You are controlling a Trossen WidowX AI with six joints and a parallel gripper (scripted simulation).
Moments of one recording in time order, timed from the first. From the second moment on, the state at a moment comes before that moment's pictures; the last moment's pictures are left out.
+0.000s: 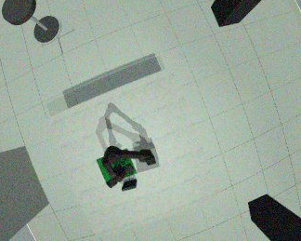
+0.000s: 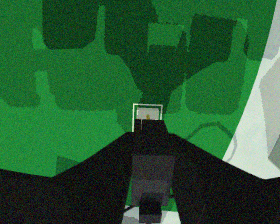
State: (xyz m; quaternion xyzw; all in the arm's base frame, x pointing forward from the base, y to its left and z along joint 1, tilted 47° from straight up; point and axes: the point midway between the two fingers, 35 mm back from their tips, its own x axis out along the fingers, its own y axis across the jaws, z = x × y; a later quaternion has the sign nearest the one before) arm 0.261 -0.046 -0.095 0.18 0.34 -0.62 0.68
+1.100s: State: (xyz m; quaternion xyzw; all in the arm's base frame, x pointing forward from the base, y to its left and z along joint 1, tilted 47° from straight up) arm 0.260 -0.057 -0.105 0.18 0.34 -0.62 0.68
